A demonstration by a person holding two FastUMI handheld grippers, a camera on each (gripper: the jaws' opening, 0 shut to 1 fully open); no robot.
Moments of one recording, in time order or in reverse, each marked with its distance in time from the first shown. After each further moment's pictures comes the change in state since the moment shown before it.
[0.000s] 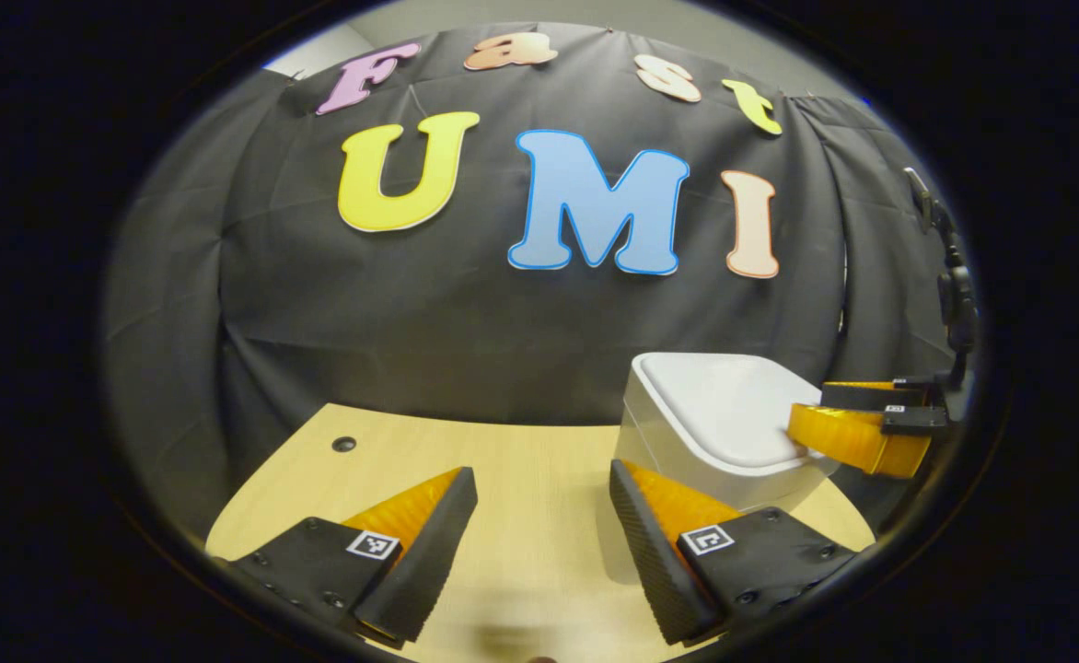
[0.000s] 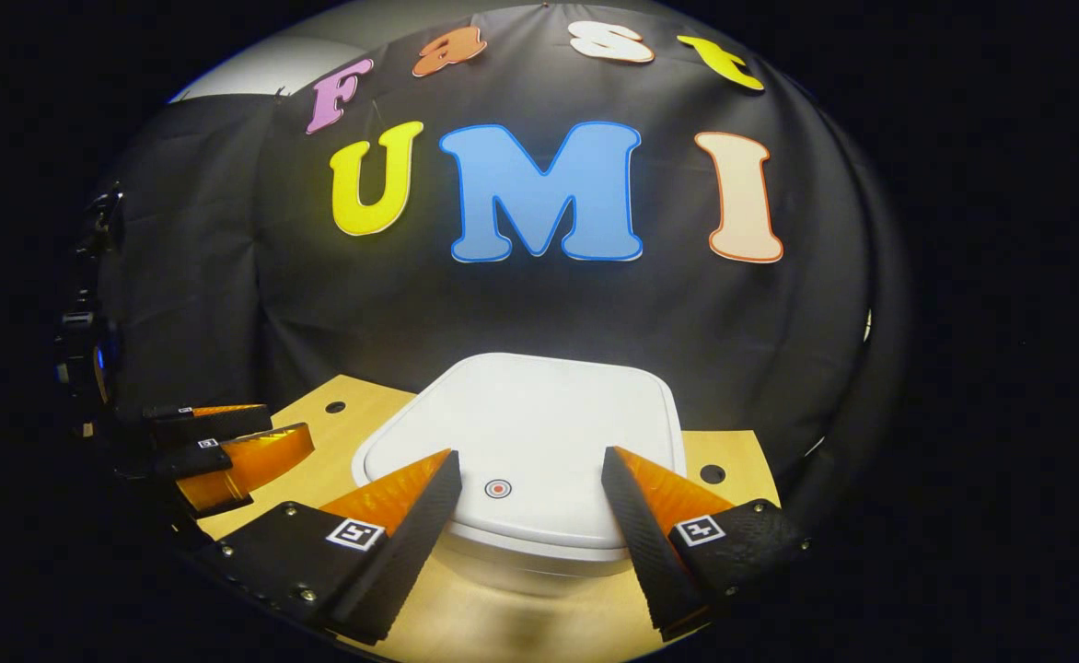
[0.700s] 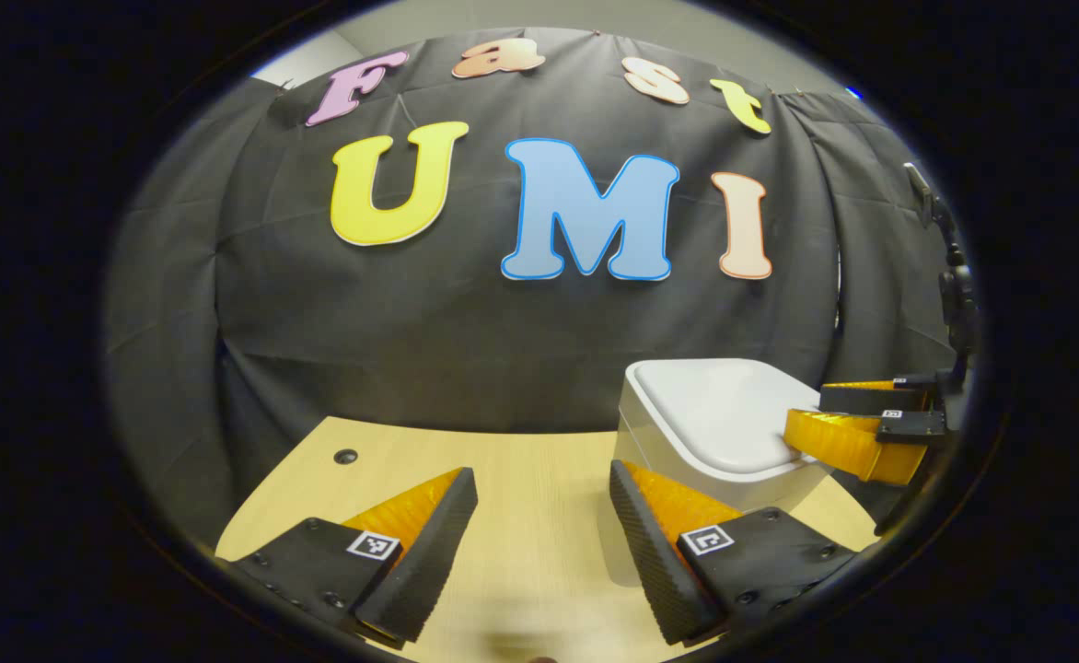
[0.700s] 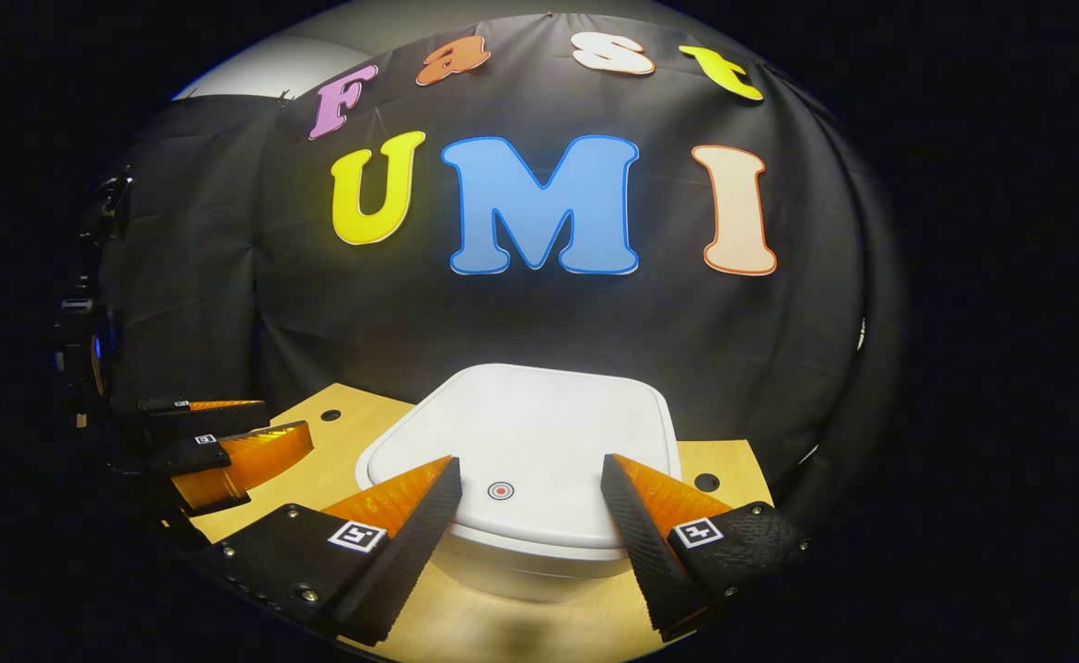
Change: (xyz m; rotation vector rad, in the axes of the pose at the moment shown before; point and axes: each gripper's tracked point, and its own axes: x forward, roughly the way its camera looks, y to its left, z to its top) left arm -0.004 -0.003 0.014 0.038 -0.027 -0.009; right arm -0.006 0.000 0.001 -0.003 -0.047 -0.020
